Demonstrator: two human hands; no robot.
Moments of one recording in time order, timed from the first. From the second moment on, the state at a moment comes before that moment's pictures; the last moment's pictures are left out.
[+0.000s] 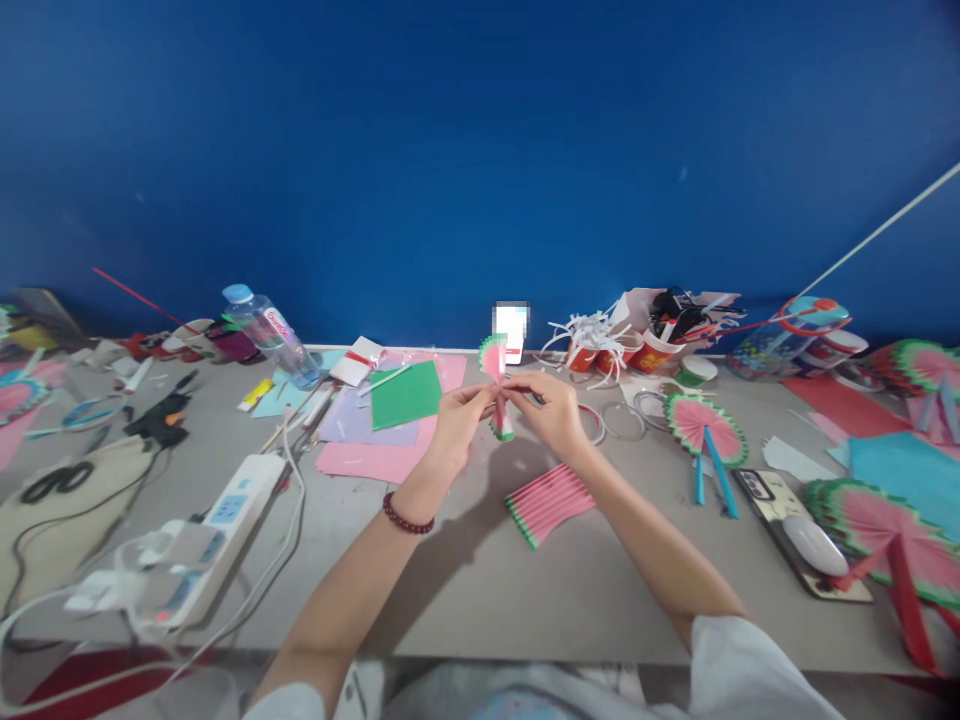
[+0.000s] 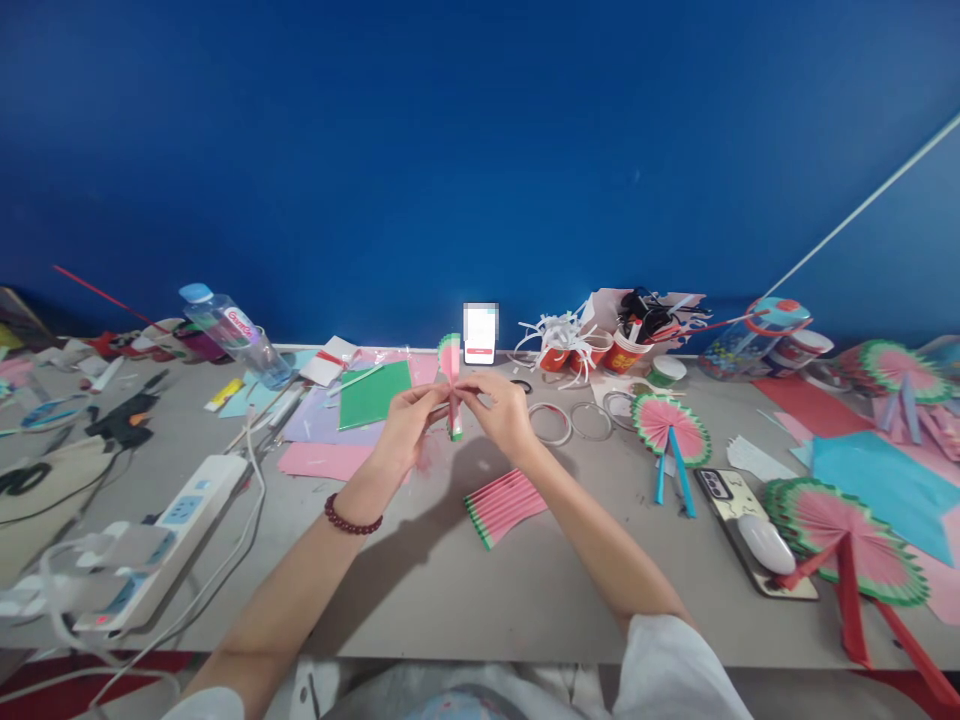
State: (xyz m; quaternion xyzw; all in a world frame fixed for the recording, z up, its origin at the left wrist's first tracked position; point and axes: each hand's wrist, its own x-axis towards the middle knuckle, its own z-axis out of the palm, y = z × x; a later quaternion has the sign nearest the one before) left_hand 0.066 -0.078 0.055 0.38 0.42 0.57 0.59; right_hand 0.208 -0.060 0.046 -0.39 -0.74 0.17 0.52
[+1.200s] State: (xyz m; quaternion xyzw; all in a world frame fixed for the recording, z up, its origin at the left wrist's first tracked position) left_hand 0.069 -0.082 0.055 0.51 0.44 0.59 0.45; right_hand 0.208 -0.067 0.047 -0.40 -0.73 0.17 0.53
